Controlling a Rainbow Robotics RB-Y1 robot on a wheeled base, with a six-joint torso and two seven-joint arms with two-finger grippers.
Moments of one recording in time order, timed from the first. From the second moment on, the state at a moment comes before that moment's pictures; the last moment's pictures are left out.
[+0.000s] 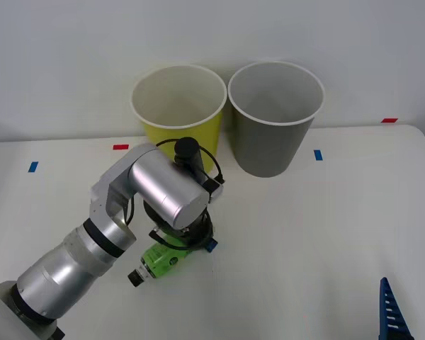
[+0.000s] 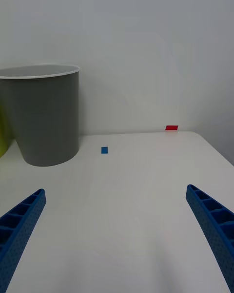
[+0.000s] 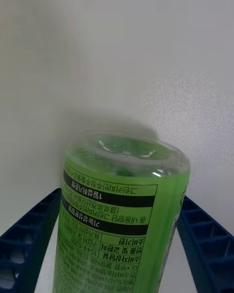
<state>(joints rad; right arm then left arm) 1.13 -0.33 0.16 -2.22 -0.23 -0.56 1.58 -0.60 0.26 -0.58 -1.62 0.44 1.63 -1.47</state>
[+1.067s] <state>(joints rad) 1.13 -0.33 0.16 -2.22 -0.23 -0.56 1.58 -0.57 0.35 -0.58 -1.84 0.51 1.58 -1.52</state>
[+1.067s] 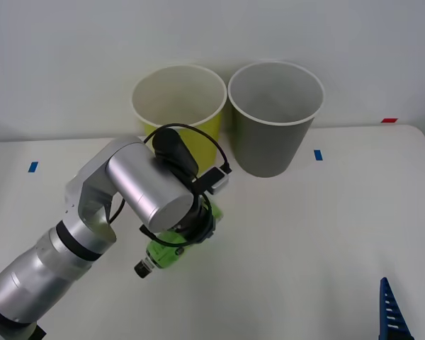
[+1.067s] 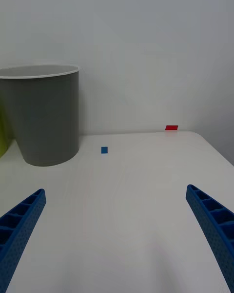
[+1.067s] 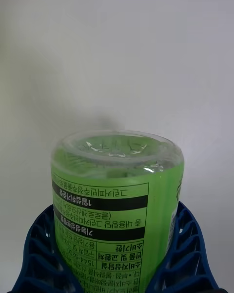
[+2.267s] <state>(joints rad) 1.13 -0.33 0.16 -2.22 -0.23 -0.56 1.58 -0.46 0.37 -0.19 -2.27 0.74 1.49 -1.65</state>
